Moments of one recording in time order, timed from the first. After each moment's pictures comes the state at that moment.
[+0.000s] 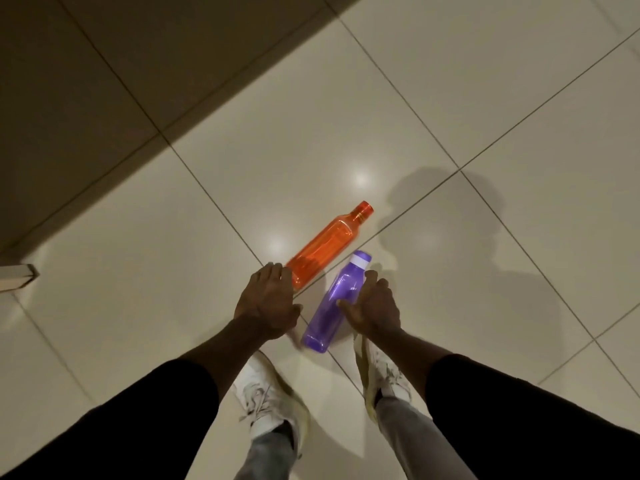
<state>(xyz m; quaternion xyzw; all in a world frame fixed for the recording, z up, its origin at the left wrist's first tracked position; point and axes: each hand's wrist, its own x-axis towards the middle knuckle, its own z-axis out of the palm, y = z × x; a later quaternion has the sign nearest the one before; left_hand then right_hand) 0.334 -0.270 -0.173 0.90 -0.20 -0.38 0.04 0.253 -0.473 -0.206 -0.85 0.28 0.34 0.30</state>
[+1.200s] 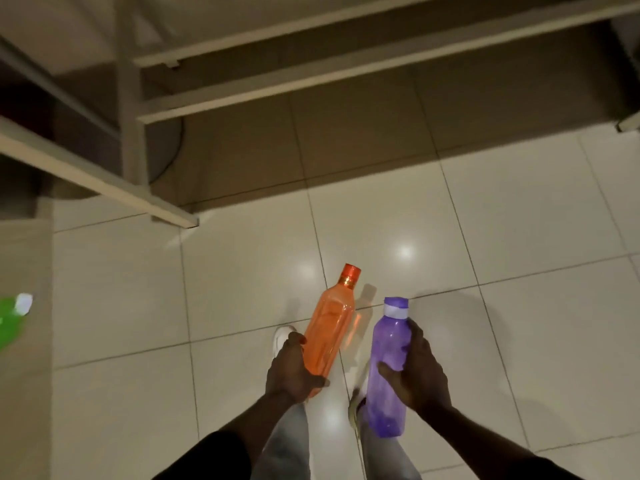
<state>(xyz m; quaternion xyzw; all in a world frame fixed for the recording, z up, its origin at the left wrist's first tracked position) 0.199 -0.219 0.120 0.83 0.26 -0.38 0.32 0.244 -0.471 0.149 -0.89 0.10 0.31 0.32</state>
